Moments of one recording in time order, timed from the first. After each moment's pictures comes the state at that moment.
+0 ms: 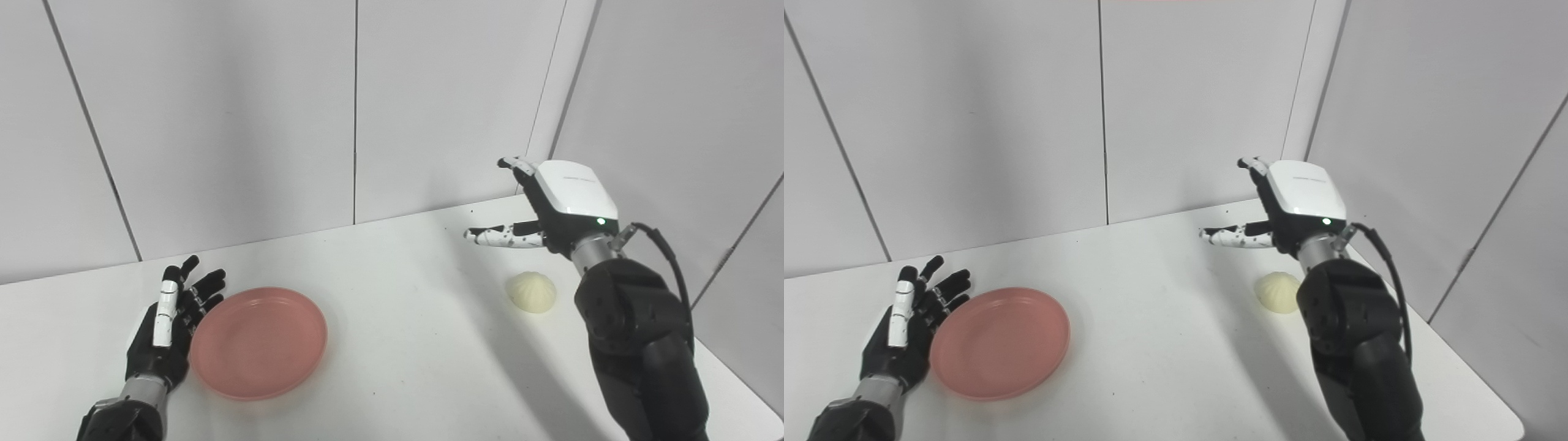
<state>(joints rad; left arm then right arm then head) -0.63 0.00 0.06 0.71 -0.19 -0.09 -0.24 -0.42 -0.54 -0.17 -0.52 -1.26 0.47 0.86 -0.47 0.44</state>
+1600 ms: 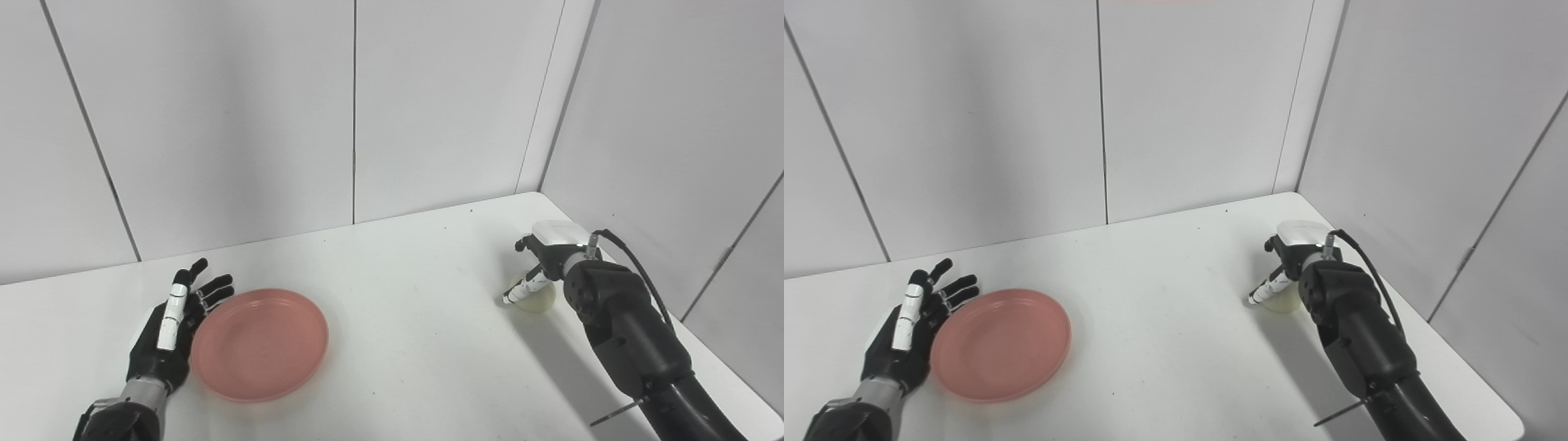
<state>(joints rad) -0.63 0.03 0.01 0.71 -0.17 -0.10 -0.26 -0.42 -0.67 -0.02 0.00 -1.10 0.47 0.72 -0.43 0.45</state>
